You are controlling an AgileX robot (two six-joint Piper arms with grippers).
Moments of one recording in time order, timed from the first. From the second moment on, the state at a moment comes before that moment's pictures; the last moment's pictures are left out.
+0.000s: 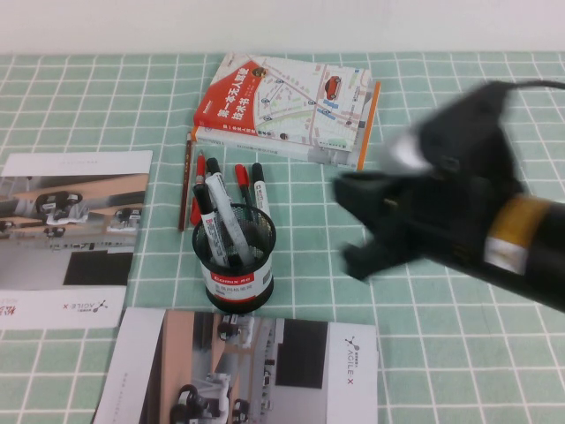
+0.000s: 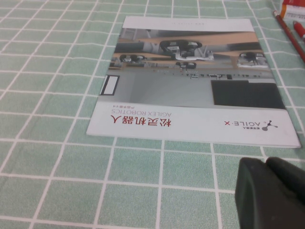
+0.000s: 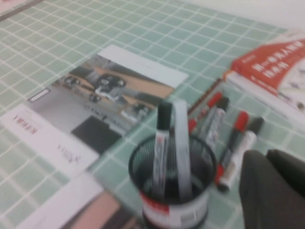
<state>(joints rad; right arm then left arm) 0.78 1.24 -0.85 -0.12 0.02 0.19 0.03 -0.01 0.02 -0.01 0.38 0.02</state>
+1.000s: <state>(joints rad) 0.44 0.66 -0.28 -0.02 0.15 0.19 0.03 -0.01 0.02 -0.01 0.38 0.02</state>
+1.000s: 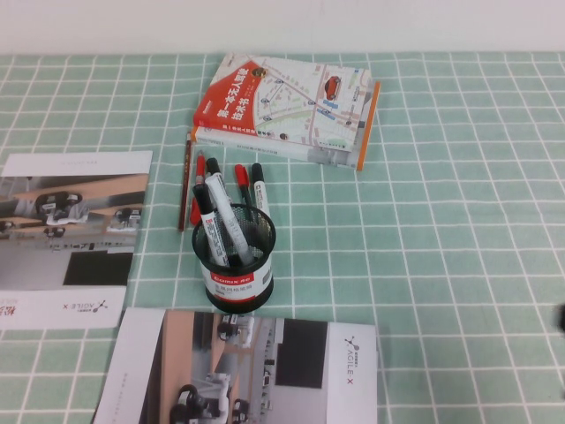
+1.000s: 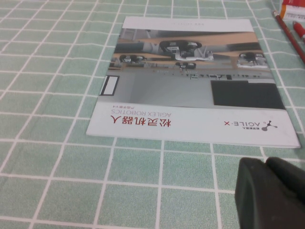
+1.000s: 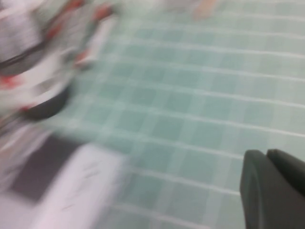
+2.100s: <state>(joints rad) 0.10 -0.01 0.02 -0.06 0.34 0.18 0.03 -0.01 0.02 -0.01 0.38 0.02</state>
